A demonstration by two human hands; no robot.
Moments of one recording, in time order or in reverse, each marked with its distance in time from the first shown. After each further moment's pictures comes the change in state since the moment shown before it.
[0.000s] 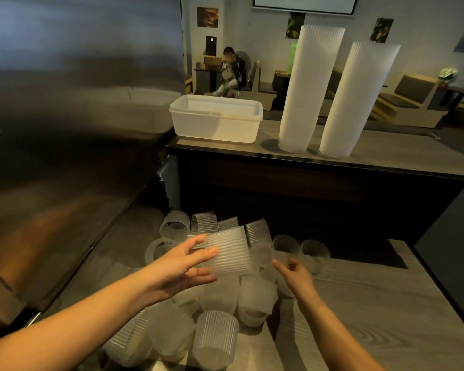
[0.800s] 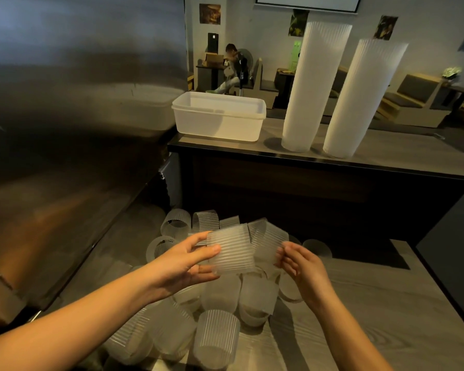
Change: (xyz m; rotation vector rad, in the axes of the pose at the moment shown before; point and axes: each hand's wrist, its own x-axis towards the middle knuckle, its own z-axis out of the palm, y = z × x) left_hand 0.000 0.004 0.001 0.006 -0.006 0.005; right_hand -0.008 -0.019 -0.015 0.664 -0.156 -0.161
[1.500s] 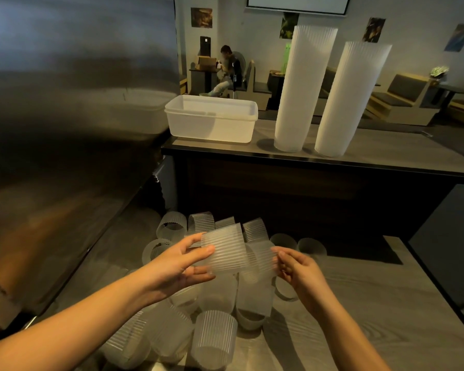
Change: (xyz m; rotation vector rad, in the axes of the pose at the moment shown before) left_hand 0.001 -0.002 -0.002 -0.024 0.004 0.008; right_hand -0.015 0.001 0.000 -0.135 -0.108 -0.031
